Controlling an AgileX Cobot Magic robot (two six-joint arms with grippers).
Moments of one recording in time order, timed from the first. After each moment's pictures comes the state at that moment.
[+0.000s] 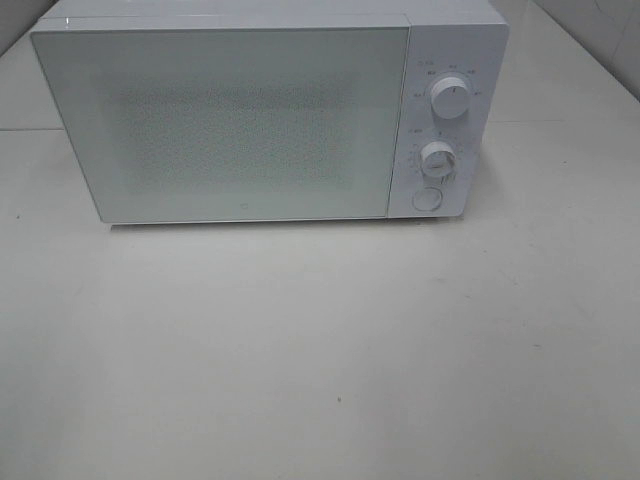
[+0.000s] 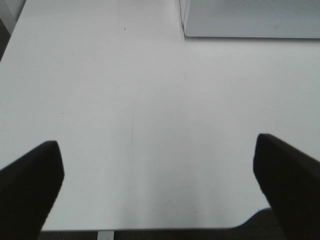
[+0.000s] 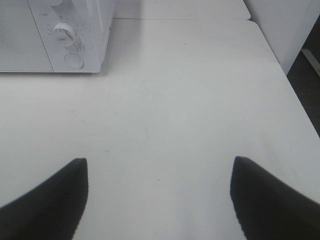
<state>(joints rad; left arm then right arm) 0.05 0.09 -0.52 -0.10 1.08 0.04 0.09 0.00 -0.50 -0.13 1.00 0.09</state>
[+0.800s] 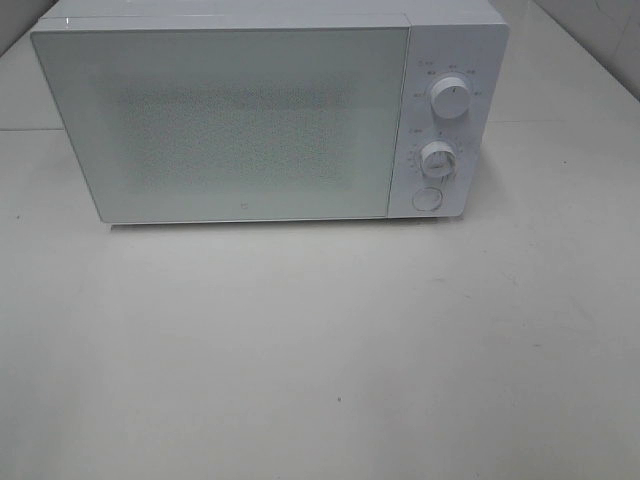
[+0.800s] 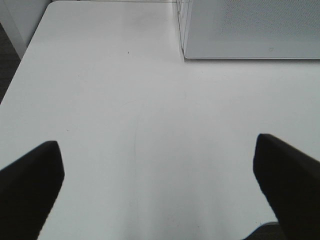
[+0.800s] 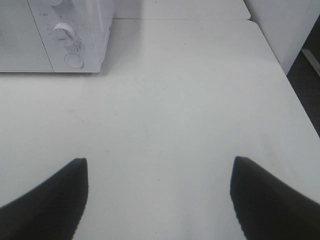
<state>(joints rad) 0.05 0.00 -0.52 -0.09 1.08 0.04 0.09 0.00 -0.50 -0.13 1.00 0.09</state>
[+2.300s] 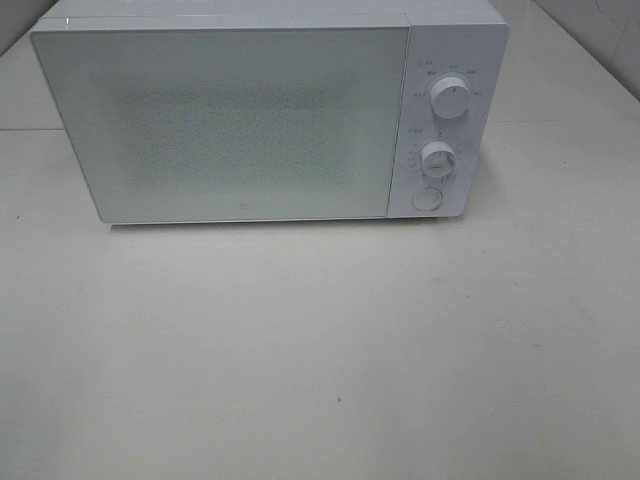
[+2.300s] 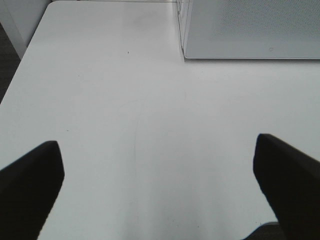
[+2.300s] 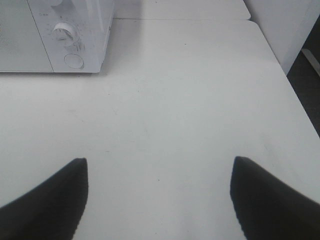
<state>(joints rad) 0.05 0.00 -0.52 -0.09 1.08 0.04 0.09 0.00 -0.50 -0.13 1.00 0.09</state>
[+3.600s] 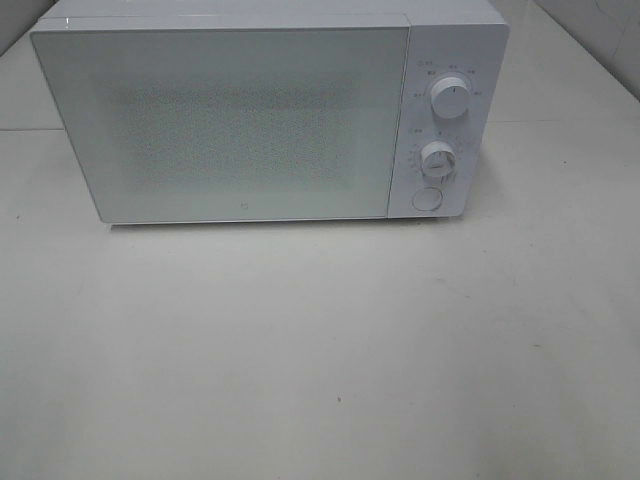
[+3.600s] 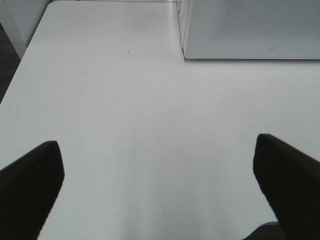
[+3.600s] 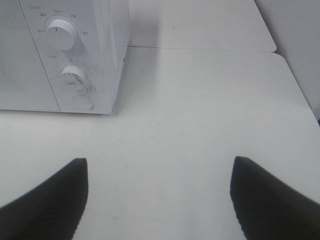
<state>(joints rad) 0.05 0.00 -0.52 -0.09 1.08 0.04 0.09 0.47 -0.47 -0.12 0.49 0.09</state>
